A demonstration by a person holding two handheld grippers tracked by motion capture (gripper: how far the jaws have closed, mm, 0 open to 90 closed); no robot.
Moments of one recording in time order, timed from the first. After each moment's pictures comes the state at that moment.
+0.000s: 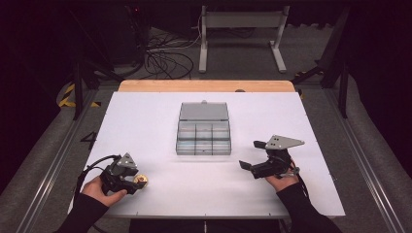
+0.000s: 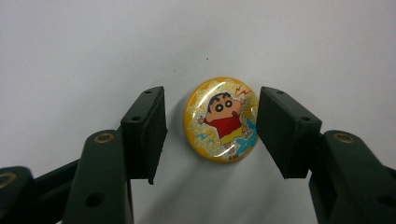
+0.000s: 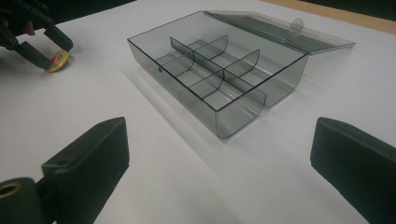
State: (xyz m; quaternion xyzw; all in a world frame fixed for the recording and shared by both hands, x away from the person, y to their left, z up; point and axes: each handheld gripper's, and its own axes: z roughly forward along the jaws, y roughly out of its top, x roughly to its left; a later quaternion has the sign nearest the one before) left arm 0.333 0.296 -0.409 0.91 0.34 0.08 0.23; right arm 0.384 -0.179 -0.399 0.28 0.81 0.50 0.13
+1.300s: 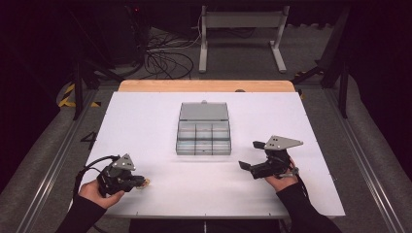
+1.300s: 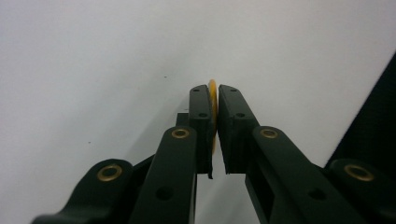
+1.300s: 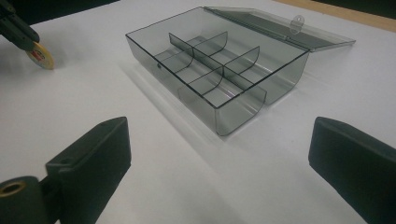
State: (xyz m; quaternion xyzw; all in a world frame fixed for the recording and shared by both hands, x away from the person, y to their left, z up) left arm 0.320 0.291 -0.385 0.91 0.31 0.06 0.26; right arm 0.384 -0.177 -0.400 0.28 0.81 0.50 0.13
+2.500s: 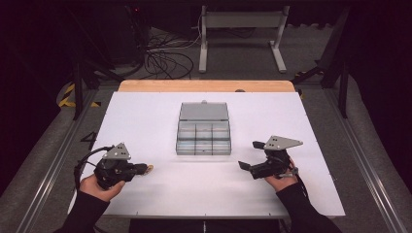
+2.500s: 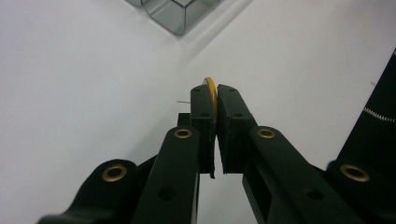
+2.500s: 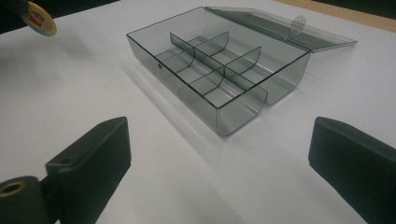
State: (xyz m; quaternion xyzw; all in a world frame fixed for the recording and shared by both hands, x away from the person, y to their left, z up) left arm 0.325 0.289 -0.353 0.87 0.33 0.10 0.35; right arm 0.384 -0.177 -0.401 0.28 0.81 0.50 0.13
